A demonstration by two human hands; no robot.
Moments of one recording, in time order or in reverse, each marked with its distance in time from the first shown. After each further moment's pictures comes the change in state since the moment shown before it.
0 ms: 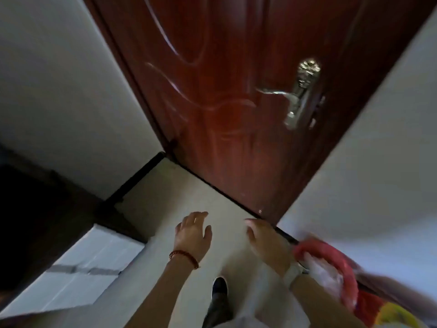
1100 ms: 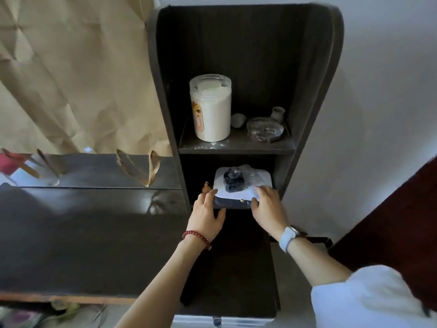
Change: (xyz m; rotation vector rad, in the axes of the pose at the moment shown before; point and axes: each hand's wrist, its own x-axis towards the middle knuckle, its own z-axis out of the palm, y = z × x) left_hand 0.019 -0.529 -0.354 -0.370 0.701 -0.600; right_hand 0.247 -0.635 0.334 -0.230 -0.187 -0.873
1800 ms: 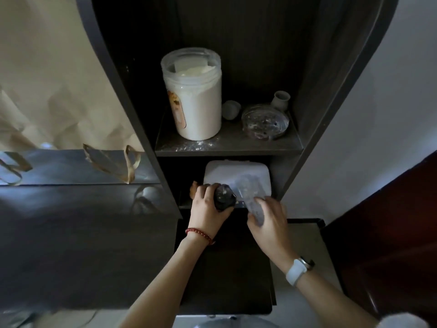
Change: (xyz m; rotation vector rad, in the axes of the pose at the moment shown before) left_hand 0.049 -0.004 0.036 -0.054 0.047 -0.019; right_hand -0.012 0.030 0.031 0.129 0.121 0.038
